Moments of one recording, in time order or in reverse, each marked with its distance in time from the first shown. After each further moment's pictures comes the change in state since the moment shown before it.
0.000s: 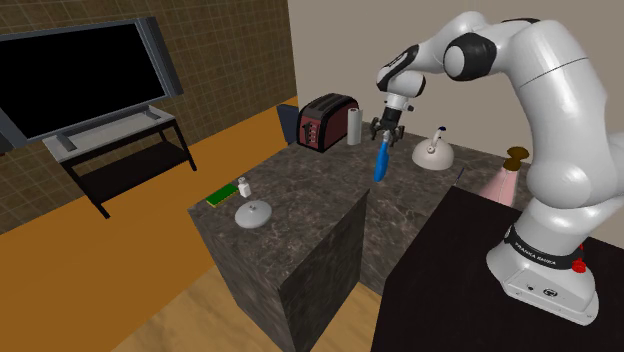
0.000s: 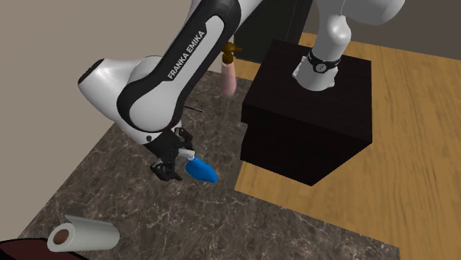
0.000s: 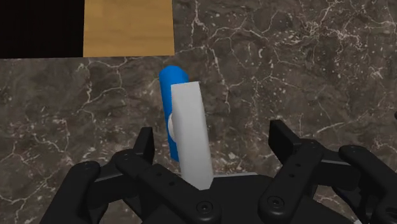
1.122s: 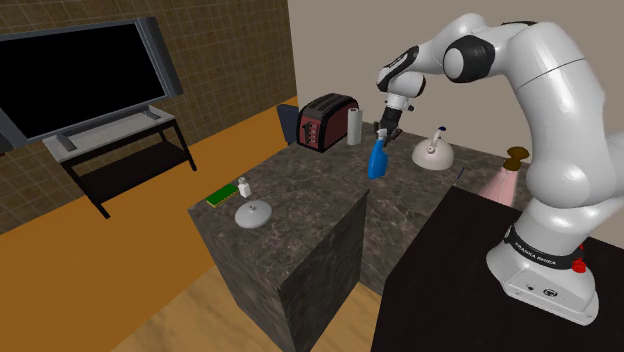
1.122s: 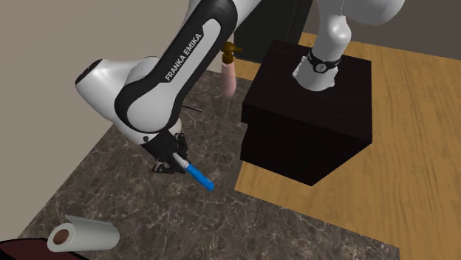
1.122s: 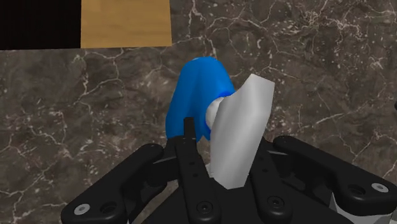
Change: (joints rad) arm -0.014 0.020 0.008 0.030 -0.015 0.005 0.013
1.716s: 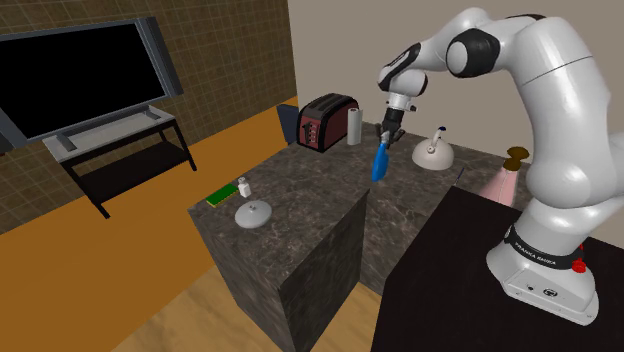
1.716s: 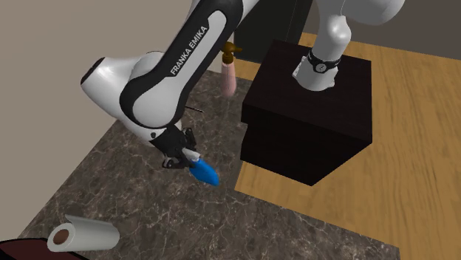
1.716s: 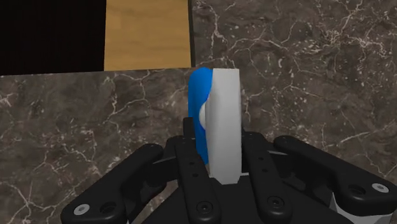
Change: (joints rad) arm 0.009 -0.048 -0.006 -0.067 -0.017 -0.058 0.017
